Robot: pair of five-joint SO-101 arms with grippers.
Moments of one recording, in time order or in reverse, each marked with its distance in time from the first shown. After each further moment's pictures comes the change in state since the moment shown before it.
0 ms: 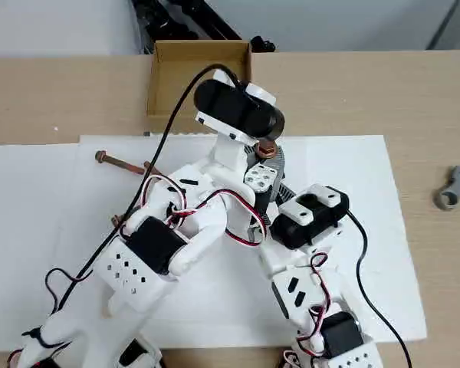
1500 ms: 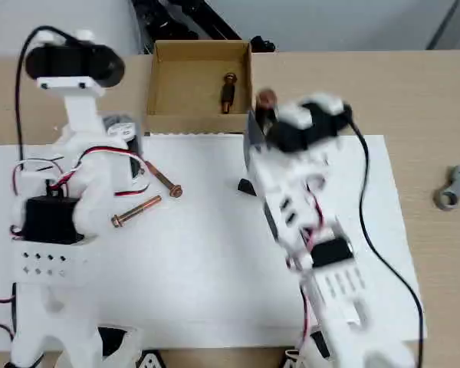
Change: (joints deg) left arm -37.5 -1.0 -13.5 25.9 -6.2; right arm 5.4 60.5 -36.3 -26.3 -0.1
